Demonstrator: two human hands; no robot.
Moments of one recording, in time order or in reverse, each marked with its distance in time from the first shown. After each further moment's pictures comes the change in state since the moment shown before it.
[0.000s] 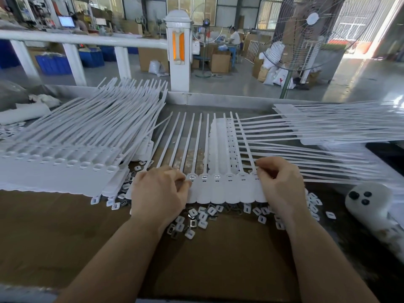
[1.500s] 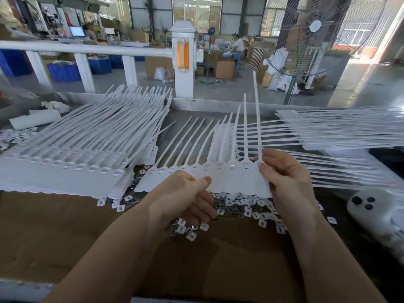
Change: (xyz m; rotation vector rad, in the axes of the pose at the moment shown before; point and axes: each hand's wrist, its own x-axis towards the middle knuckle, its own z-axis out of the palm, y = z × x) left_hand 0.006 0.039 -0.048 -0.829 -0.761 -0.391; right_hand 0.007 0.004 -0.004 0.784 -0.106 0.121
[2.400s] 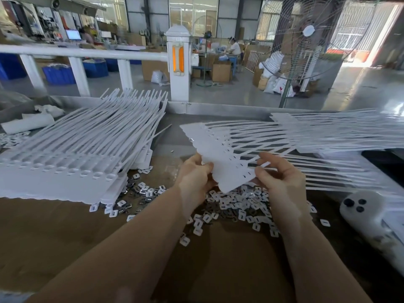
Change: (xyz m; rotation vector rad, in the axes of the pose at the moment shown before) left_hand 0.076 0.012 0.035 -0.789 0.225 0.096; right_hand -0.006 -0.007 0.004 -0.020 0.086 -0.059
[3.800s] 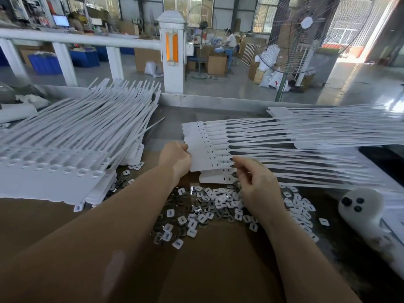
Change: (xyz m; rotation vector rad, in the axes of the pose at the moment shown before) left_hand 0.053 0.010 -0.028 0.780 0.244 0.196; right_hand 0.005 0.020 0.015 -0.801 -0.195 -0.360
